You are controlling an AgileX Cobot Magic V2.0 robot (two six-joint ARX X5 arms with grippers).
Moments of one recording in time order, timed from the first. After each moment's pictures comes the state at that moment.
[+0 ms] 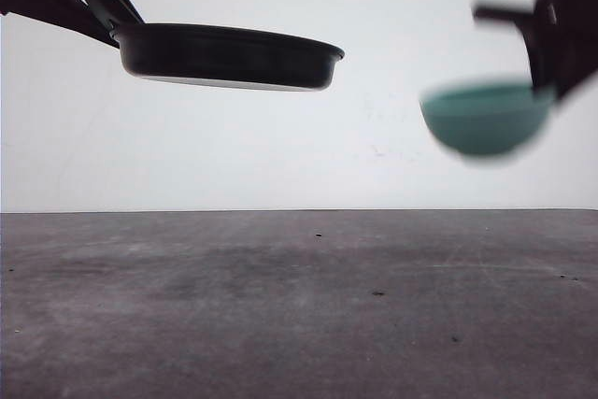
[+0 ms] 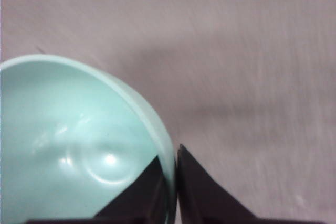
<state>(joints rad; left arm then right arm) -0.30 1.09 0.95 -0.42 0.40 -0.51 0.18 1.44 1.14 -0.64 -0.01 0.35</state>
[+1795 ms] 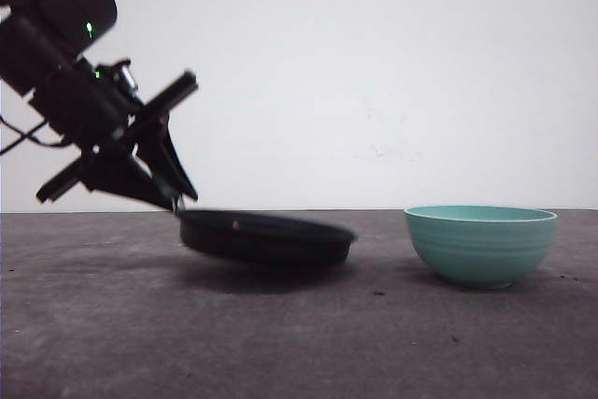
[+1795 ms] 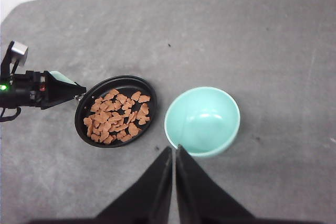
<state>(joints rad) -0.30 1.64 0.95 -0.10 0.38 -0.50 0.30 0.62 1.04 -0.95 -0.16 0.37</state>
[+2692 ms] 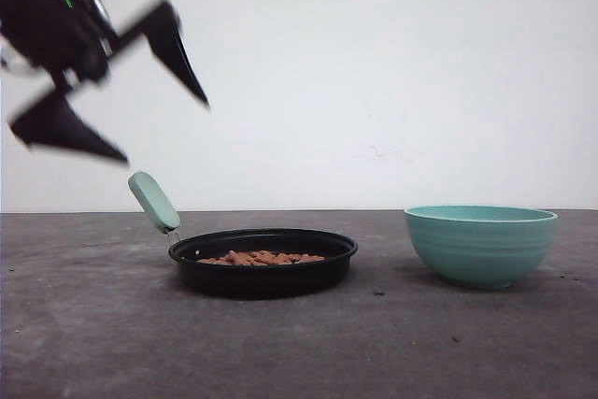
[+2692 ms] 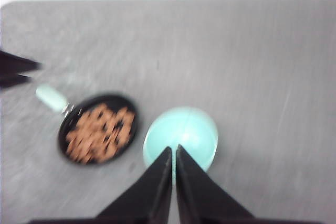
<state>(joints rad) -0.28 1.31 0.95 -0.23 0.34 -0.51 0.30 0.59 1.04 -0.88 -0.11 0.18</state>
